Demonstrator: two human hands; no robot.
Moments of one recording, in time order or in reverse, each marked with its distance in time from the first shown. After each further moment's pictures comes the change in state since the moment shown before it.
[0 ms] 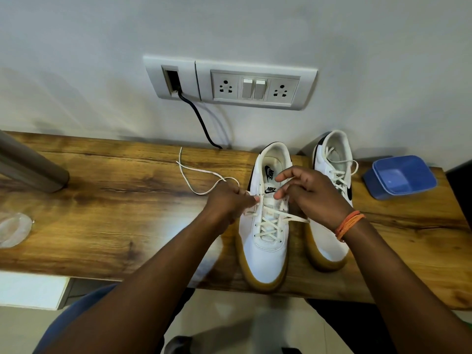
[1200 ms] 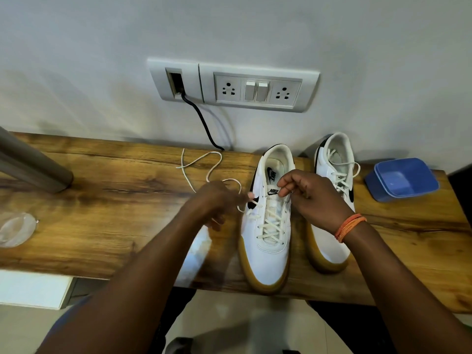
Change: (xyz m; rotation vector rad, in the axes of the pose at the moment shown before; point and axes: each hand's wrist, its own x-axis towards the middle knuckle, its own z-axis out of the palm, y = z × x) left_hand -0.002 0.017 -0.035 0.395 -0.092 -0.159; right_hand 0.002 0.013 0.000 -0.221 0.015 -0.188
